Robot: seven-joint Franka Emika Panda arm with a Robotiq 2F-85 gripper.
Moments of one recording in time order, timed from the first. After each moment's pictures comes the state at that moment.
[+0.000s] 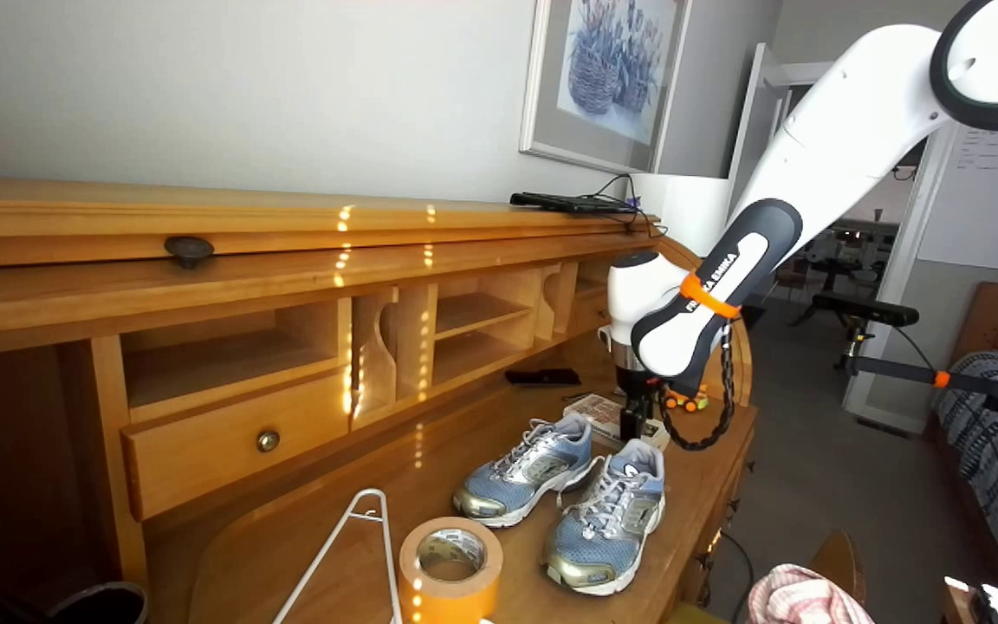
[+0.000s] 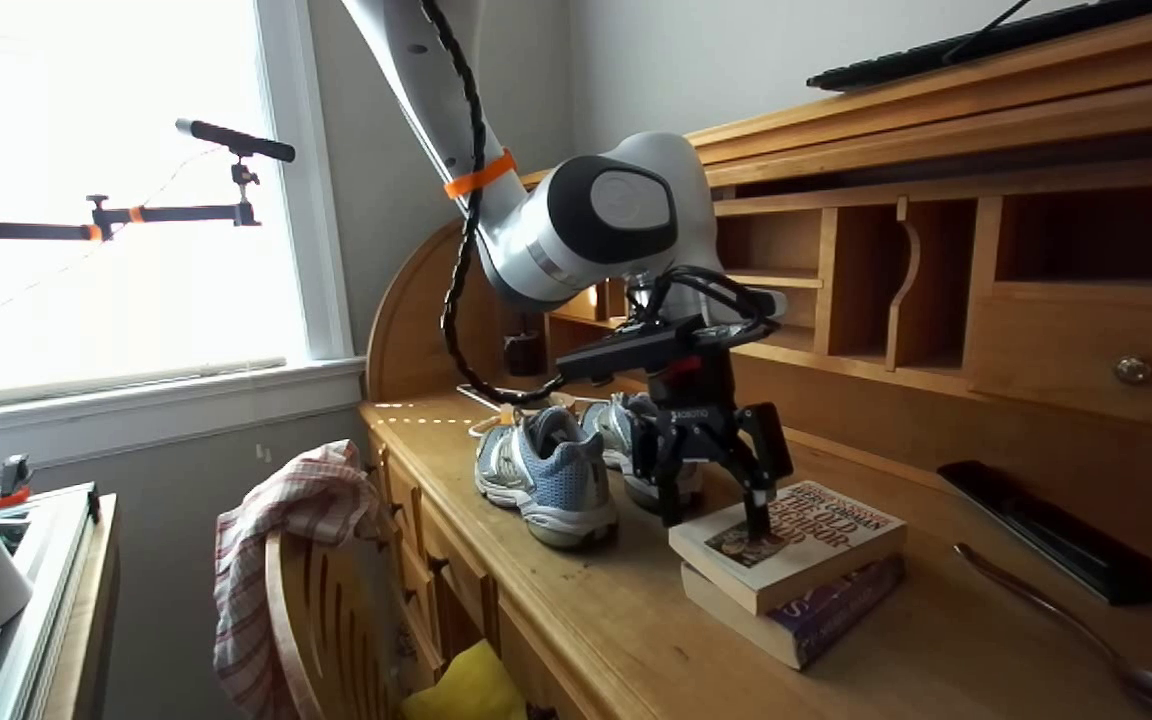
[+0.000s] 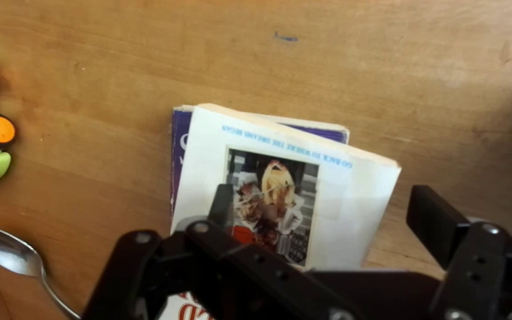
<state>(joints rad) -0.19 0.58 -0.25 -2.02 -0.36 2.59 -0.17</state>
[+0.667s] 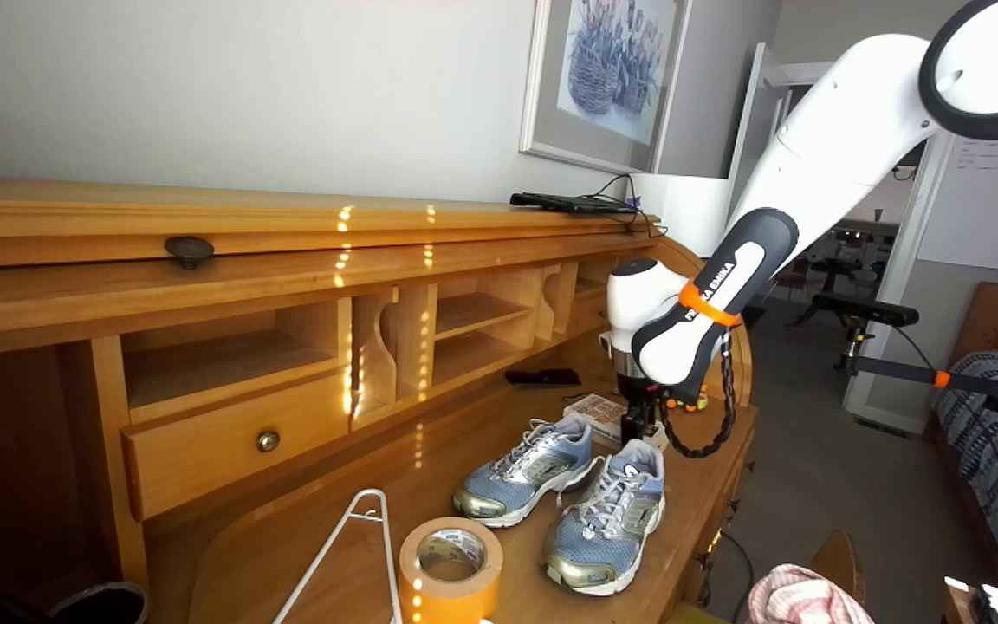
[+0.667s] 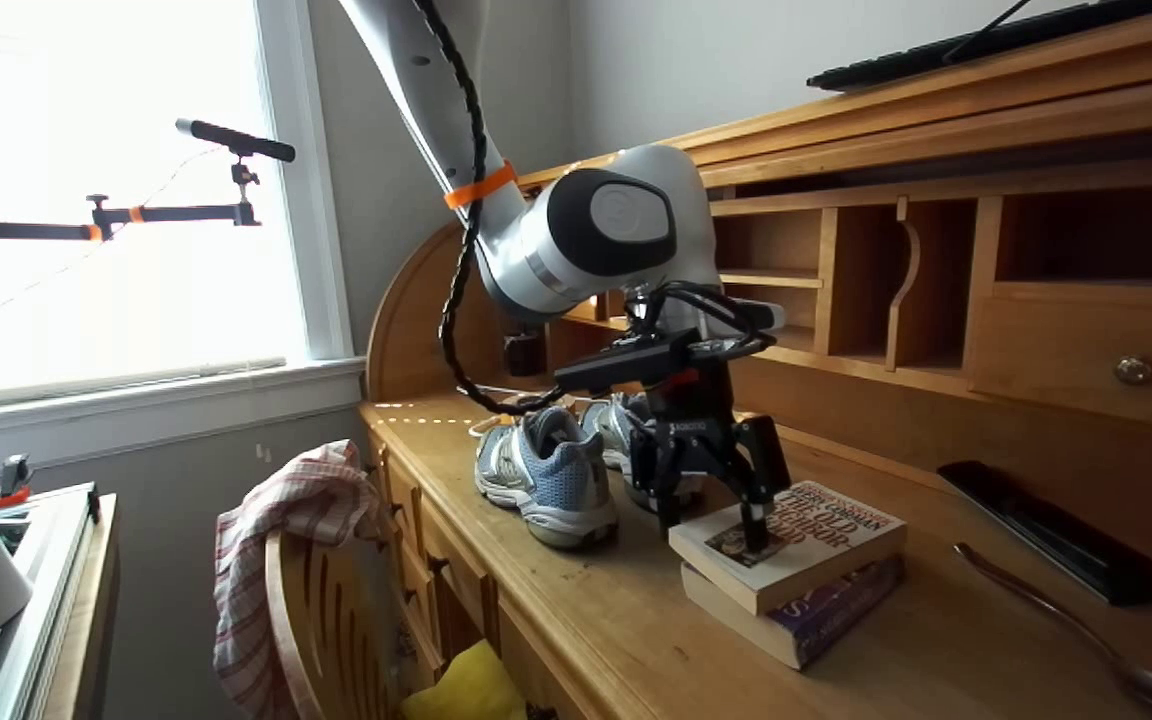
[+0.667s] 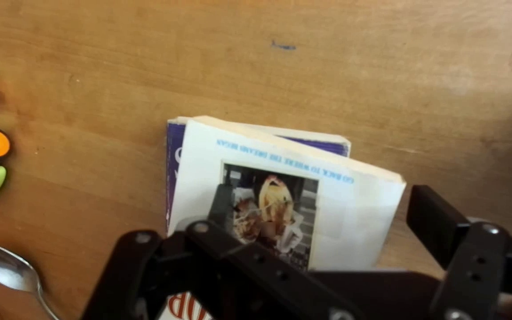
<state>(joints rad) -0.17 0.60 -0.27 -2.02 -0.37 2.60 -0.14</state>
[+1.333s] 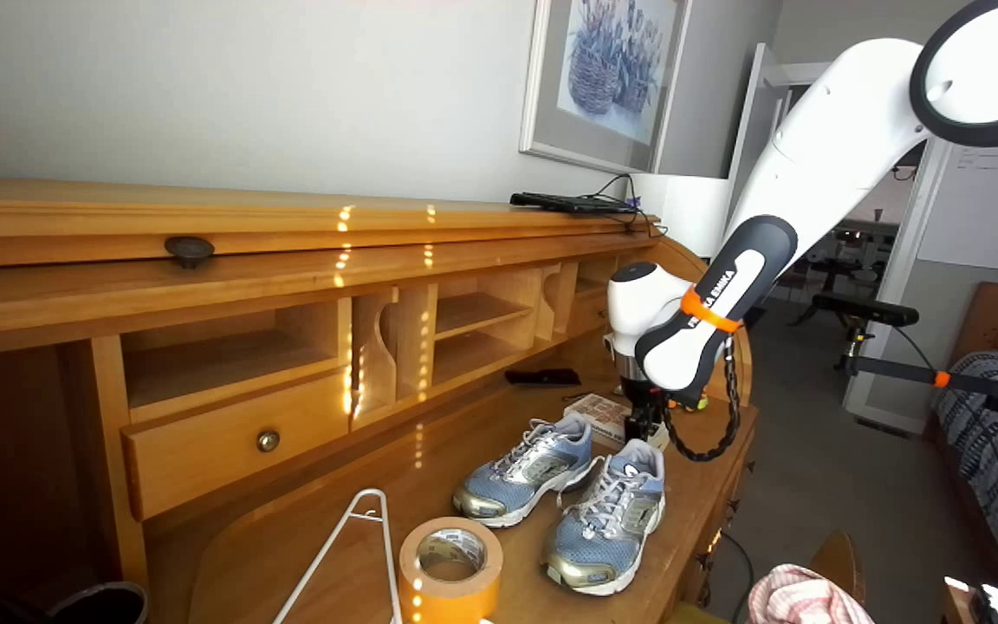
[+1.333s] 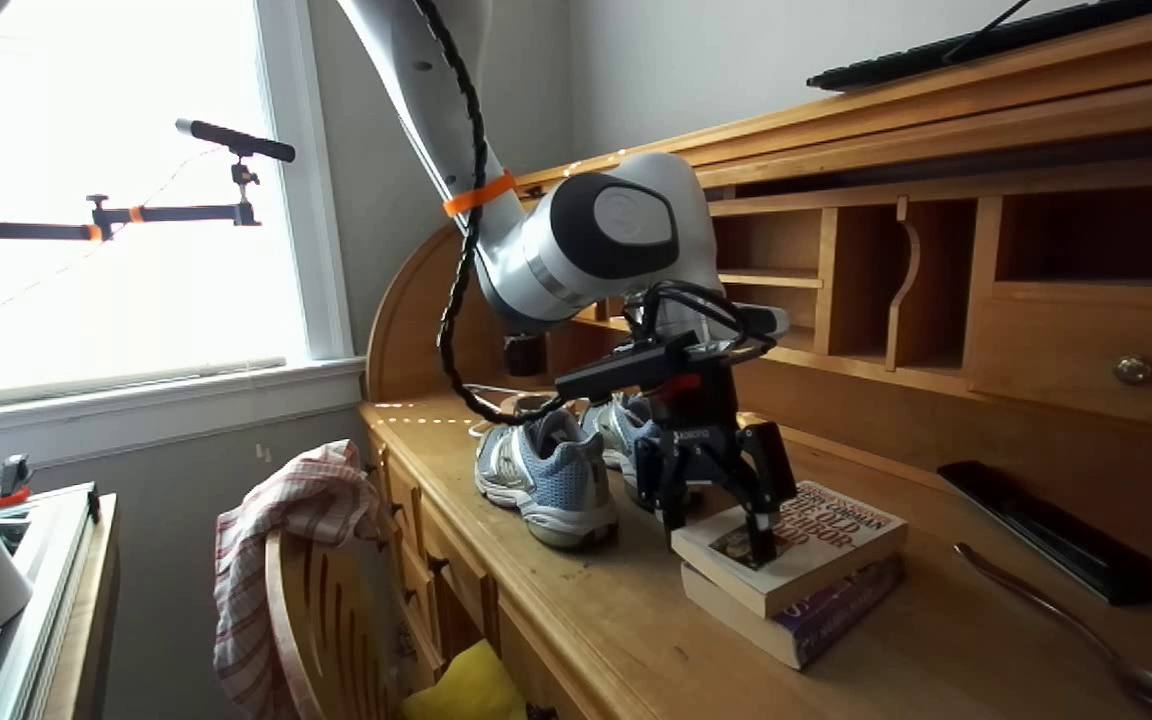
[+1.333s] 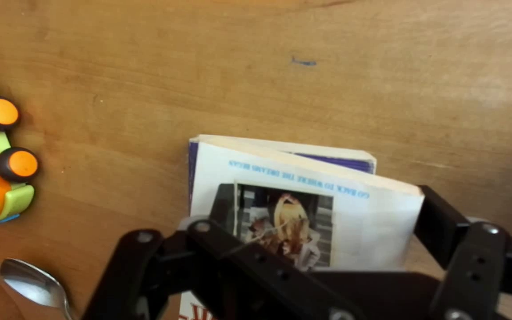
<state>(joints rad) -0.14 0.62 -0.32 -2.01 -0.40 2.60 -0.08</state>
